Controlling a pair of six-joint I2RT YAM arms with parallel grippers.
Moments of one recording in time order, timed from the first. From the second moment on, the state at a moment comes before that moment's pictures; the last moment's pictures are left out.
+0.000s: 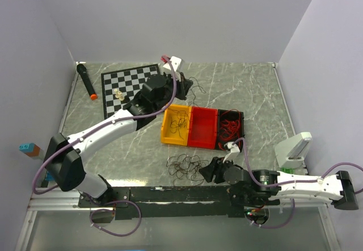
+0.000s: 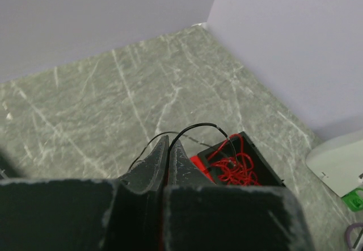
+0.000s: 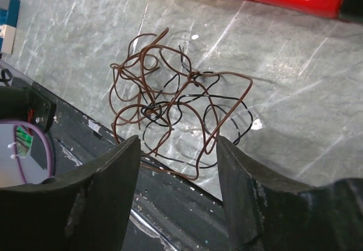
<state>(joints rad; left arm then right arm) -0.79 1.49 1.24 0.20 -0.08 -0.26 1.42 0.41 0.17 -0.36 0.57 1.07</state>
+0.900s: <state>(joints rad) -0.63 1.19 0.91 0.16 -0.03 -0.28 1.42 0.46 0.17 -0.37 0.56 1.07</state>
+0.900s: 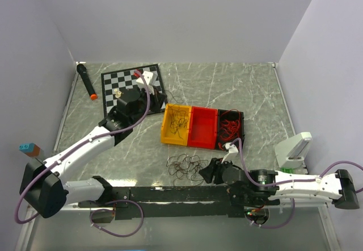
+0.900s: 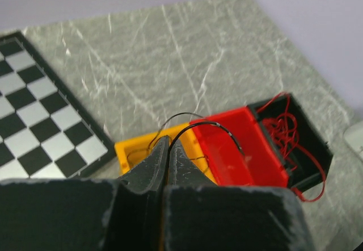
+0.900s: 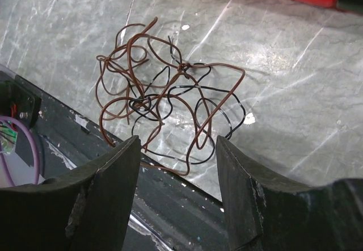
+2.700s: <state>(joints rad) -0.74 1.73 1.01 0.08 -0.03 0.14 1.42 0.28 0.16 -0.49 0.62 1.09</state>
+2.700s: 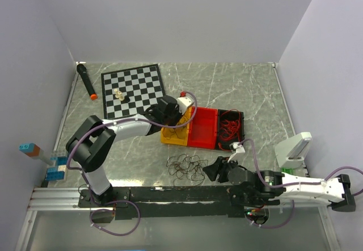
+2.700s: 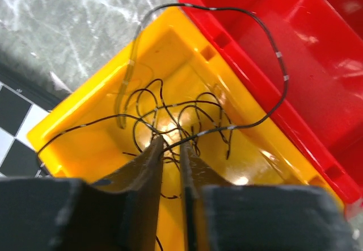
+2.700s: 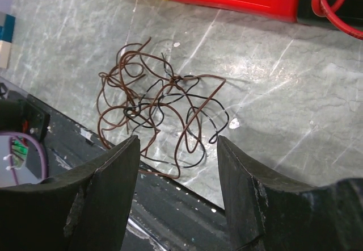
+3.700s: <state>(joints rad) -0.67 1.22 1.06 -0.23 0.36 0.27 1.42 0.70 0.35 -0.37 0.61 0.98</state>
